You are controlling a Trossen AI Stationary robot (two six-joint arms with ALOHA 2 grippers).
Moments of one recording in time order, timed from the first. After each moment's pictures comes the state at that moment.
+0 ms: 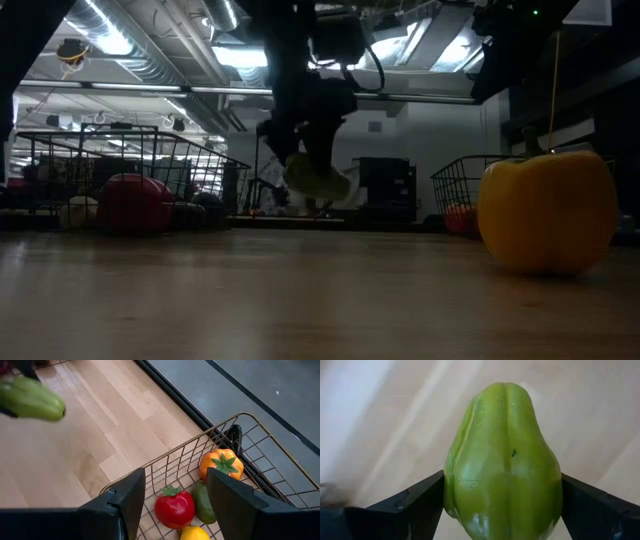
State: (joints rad) left arm 0.16 1.98 1.60 -0.92 -0.18 -0.43; right arm -0.46 0.94 1.05 -0.91 0.22 0.10
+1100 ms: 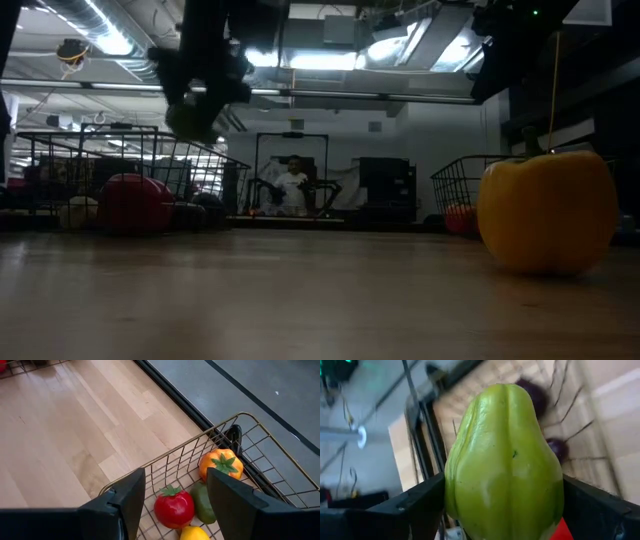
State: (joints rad) left arm 0.22 1.67 1.45 -1.55 -0.60 -0.95; right arm -0.46 0.94 1.05 -0.91 0.22 0.10
